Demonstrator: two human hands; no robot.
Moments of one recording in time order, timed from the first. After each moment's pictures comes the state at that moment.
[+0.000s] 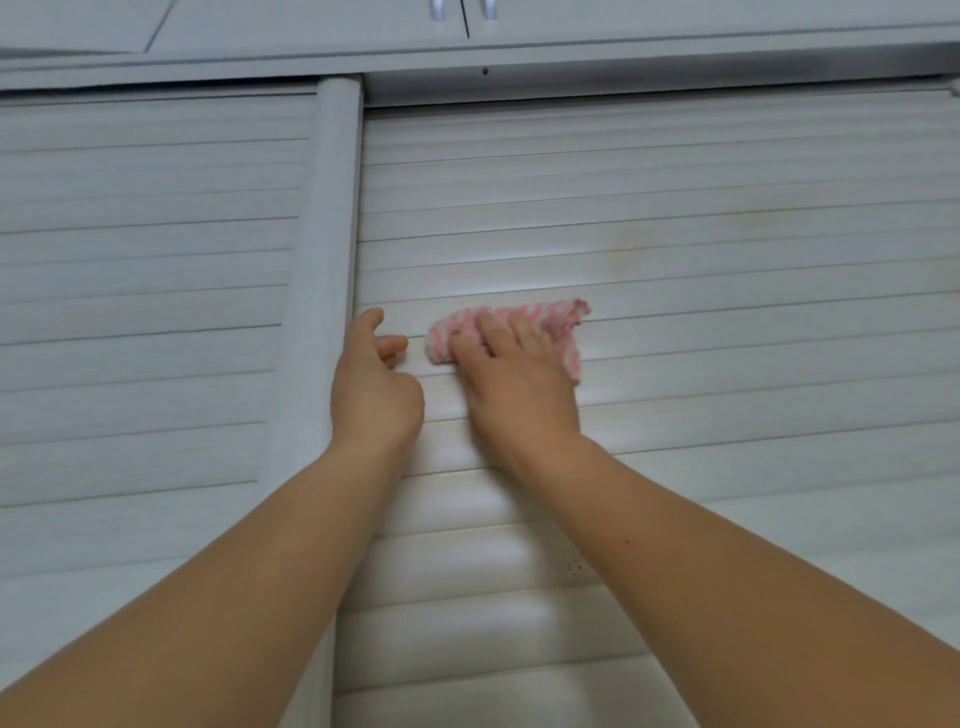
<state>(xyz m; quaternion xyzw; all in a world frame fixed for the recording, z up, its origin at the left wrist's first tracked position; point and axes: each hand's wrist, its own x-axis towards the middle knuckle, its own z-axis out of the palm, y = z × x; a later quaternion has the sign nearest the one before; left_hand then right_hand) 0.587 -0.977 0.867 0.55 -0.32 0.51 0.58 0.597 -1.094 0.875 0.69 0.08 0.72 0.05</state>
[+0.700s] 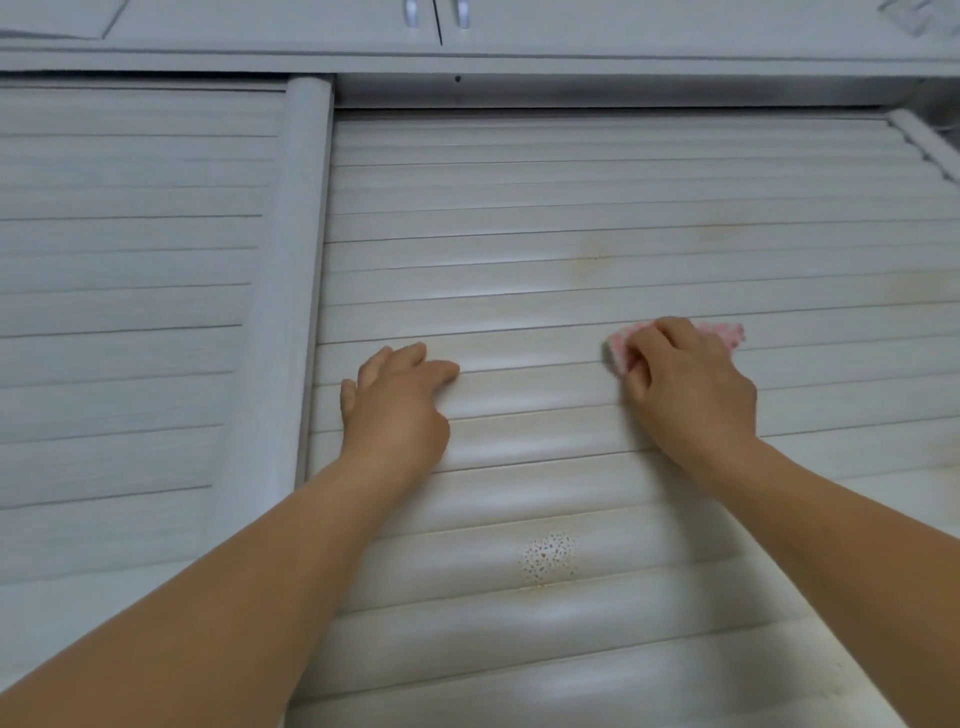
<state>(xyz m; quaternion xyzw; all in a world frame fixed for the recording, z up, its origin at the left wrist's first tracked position) 0.591 -0.997 0.860 0.73 -0.30 0.55 0.27 0.536 -1.226 0.849 0.64 -0.11 0.76 0.01</state>
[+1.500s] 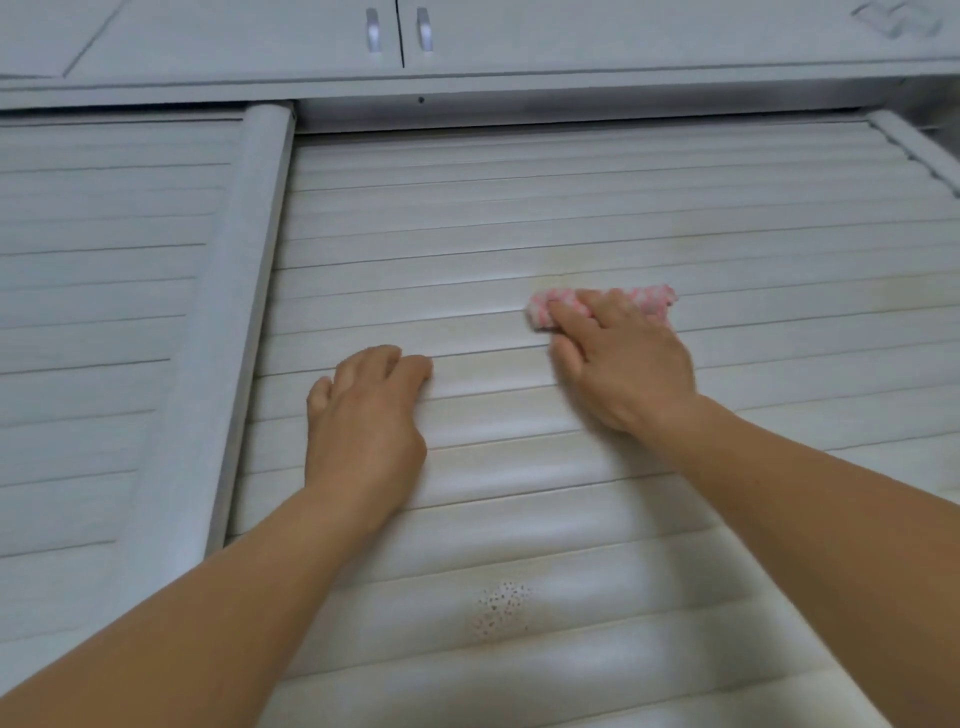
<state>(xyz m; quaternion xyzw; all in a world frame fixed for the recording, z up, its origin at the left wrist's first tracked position) 0.598 -1.023 0.870 0.65 -0.26 0.69 0.17 0.543 -1.239 0.904 0.69 -0.05 0.71 0.09</state>
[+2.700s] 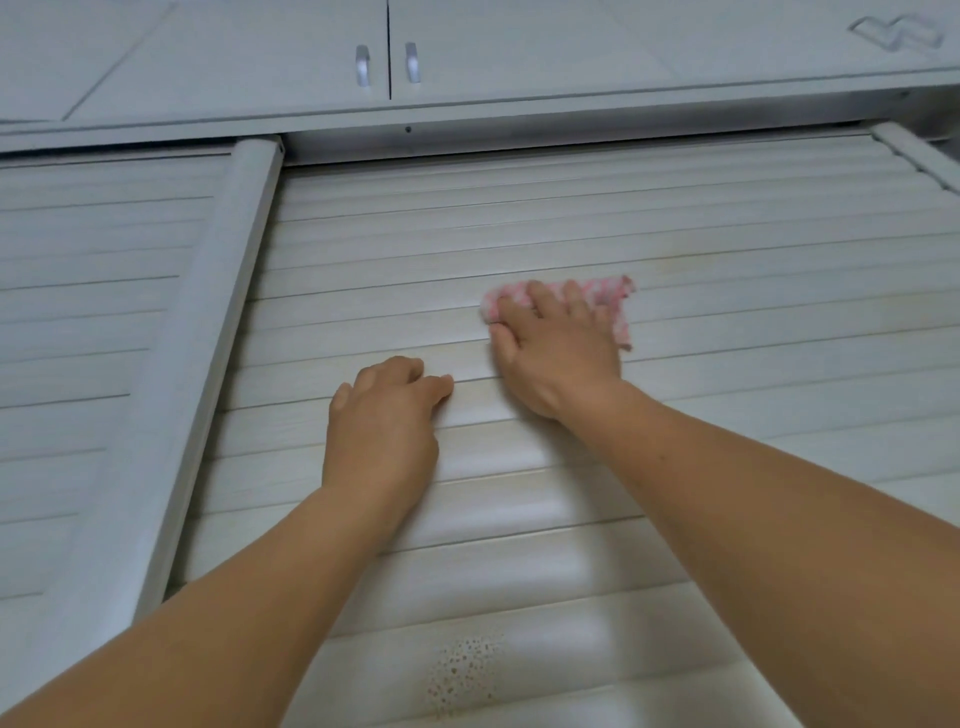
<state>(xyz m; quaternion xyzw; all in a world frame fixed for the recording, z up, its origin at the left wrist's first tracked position) 0.586 -1.060 0.893 0.67 -0.26 0.68 0.14 0.552 -1.215 0.948 0.72 -0.03 0.69 0.02</state>
